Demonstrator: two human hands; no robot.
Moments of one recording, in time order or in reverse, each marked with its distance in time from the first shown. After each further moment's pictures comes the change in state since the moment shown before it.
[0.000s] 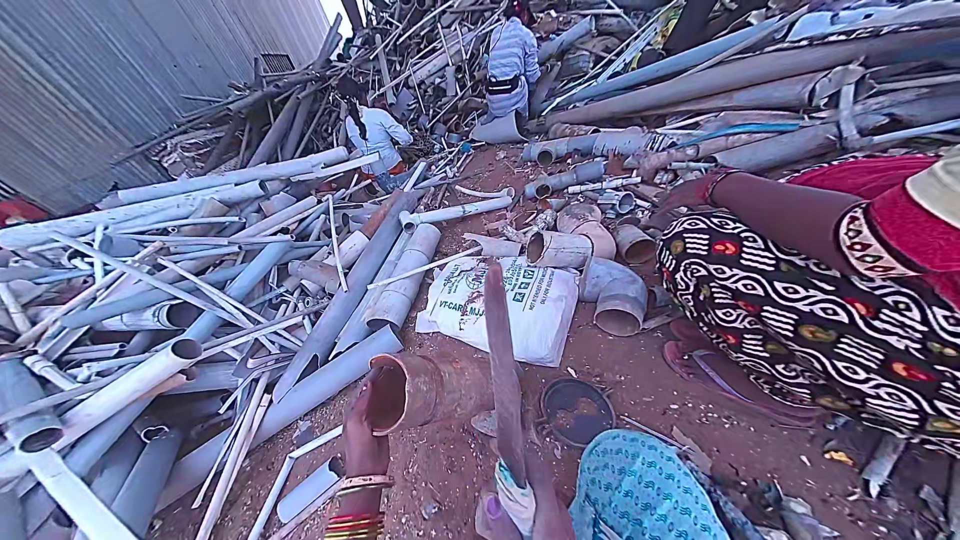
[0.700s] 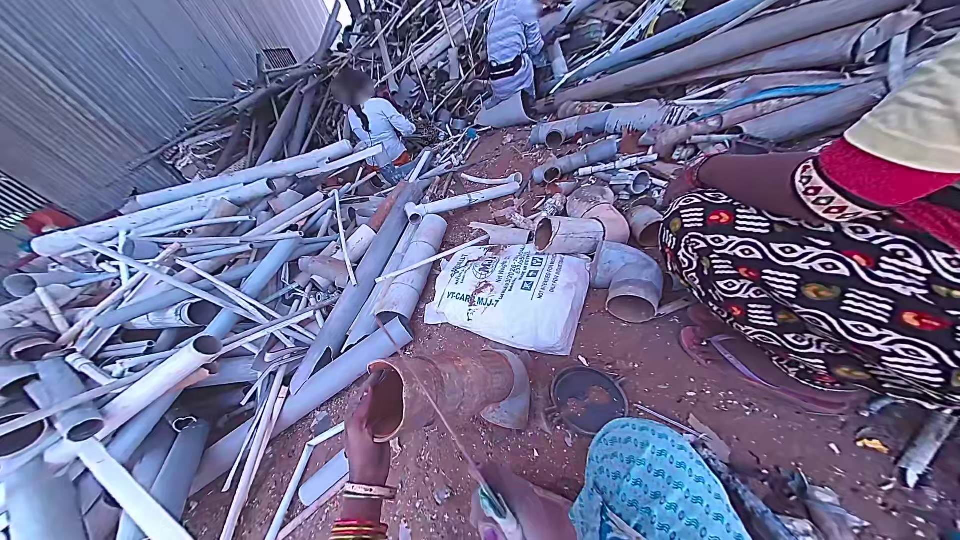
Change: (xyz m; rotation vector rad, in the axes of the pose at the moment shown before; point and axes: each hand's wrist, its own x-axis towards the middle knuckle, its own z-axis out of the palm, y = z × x) left_hand -0.006 -0.005 -0.020 0.025 -0.025 0.018; right_hand 0.000 -0.002 -0.001 0.051 -0.073 -0.109
